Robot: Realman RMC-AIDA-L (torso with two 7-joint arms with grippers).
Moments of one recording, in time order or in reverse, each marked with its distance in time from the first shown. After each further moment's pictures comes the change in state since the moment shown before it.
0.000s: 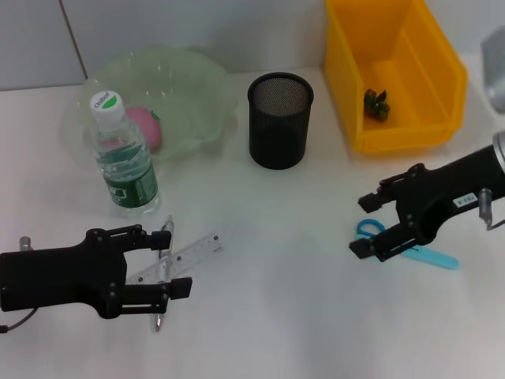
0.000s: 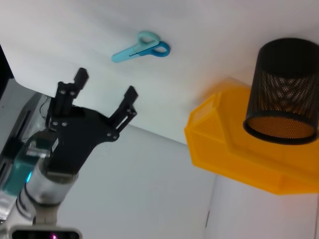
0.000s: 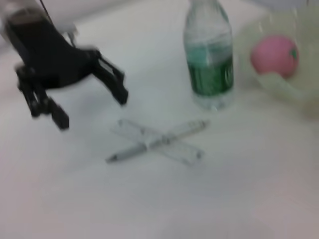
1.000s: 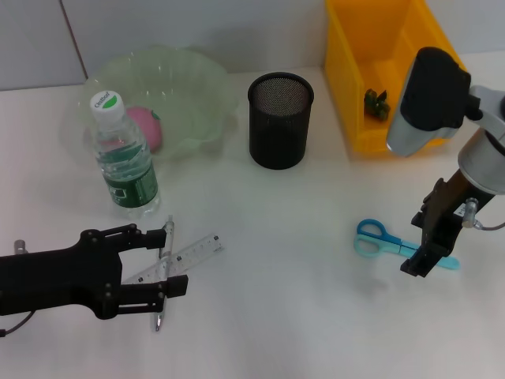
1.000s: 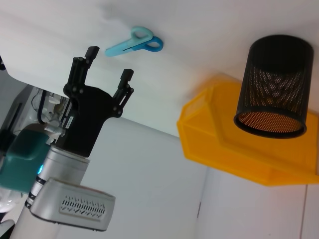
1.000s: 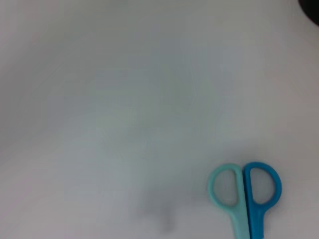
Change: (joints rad) left arm 0.019 -0.003 -0.021 -0.006 -0.014 -0.002 0.026; right arm 0.158 0.016 -0.294 0.011 -0.489 0.033 0.280
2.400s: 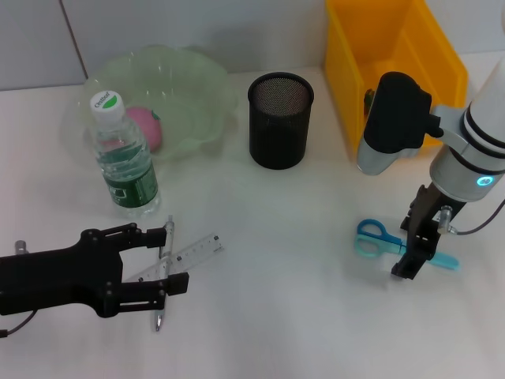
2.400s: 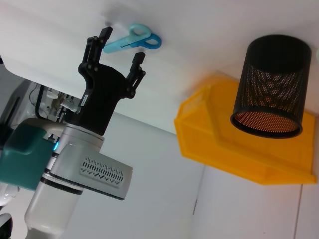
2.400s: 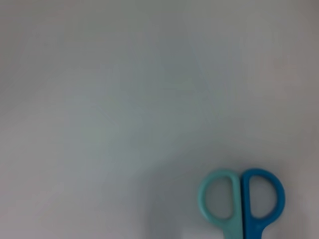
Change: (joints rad) left arm 0.001 -0.001 0.000 -0.017 -0.012 -0.008 0.000; right arm 0.077 0.002 -0.085 0.210 -0.033 0.155 0.015
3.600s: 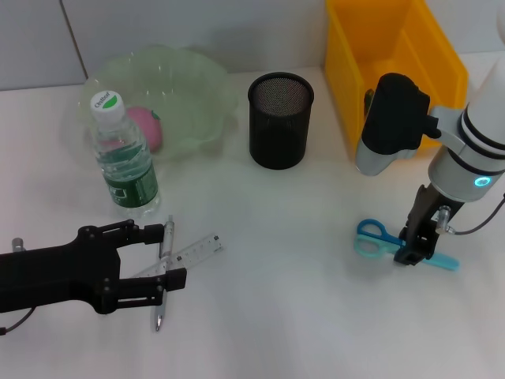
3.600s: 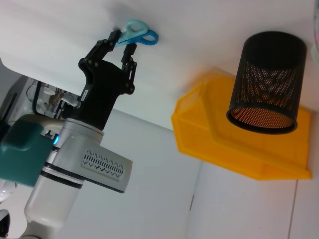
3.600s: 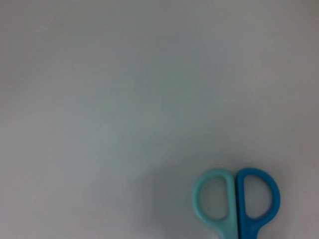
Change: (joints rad) left arm 0.000 0.000 -0.011 0.000 -0.005 0.001 0.000; right arm 0.007 0.003 0.001 0.022 -0.014 0.020 0.007
